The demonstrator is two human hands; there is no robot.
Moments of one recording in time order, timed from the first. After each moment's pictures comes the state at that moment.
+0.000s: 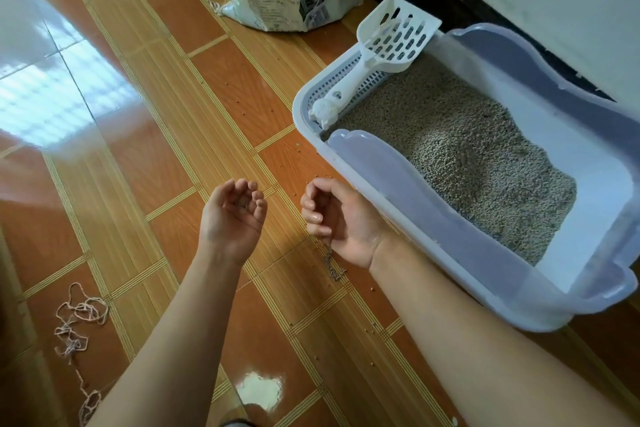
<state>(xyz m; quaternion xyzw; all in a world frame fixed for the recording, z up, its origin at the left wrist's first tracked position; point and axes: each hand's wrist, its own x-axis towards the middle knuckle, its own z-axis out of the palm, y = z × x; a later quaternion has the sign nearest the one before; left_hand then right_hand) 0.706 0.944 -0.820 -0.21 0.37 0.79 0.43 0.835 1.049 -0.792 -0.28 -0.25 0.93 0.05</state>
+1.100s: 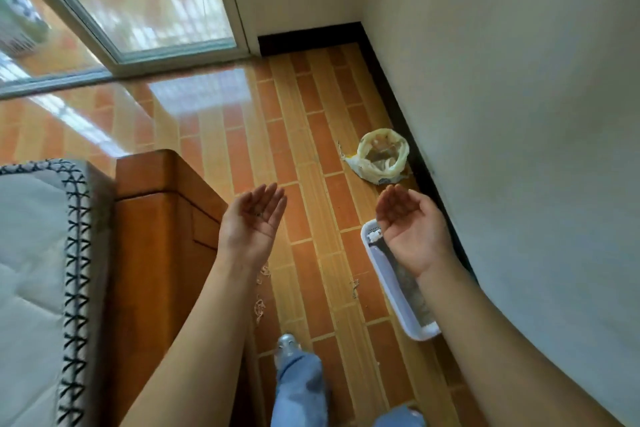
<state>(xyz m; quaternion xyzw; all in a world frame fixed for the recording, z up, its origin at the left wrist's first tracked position) 0.666 0.822 -0.186 -0.28 0.31 0.87 0.26 0.781 1.007 -0.164 -0.37 -0.08 0.91 0.15</state>
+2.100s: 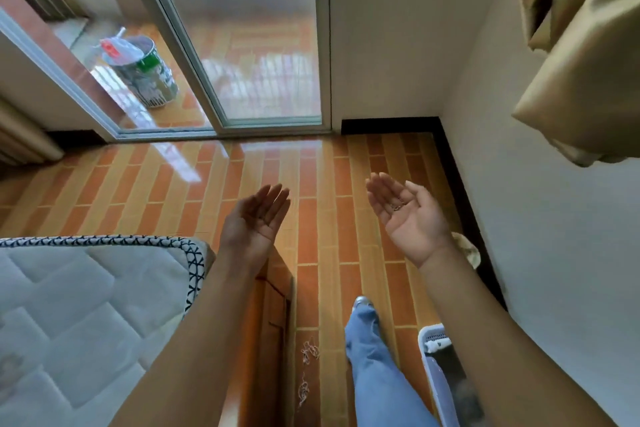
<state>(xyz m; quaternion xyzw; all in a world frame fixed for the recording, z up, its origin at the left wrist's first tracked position) 0.454 0.745 -0.050 -0.20 0.32 0.91 0.18 0.522 0.968 -0.030 -0.25 -0.22 0.94 0.01</state>
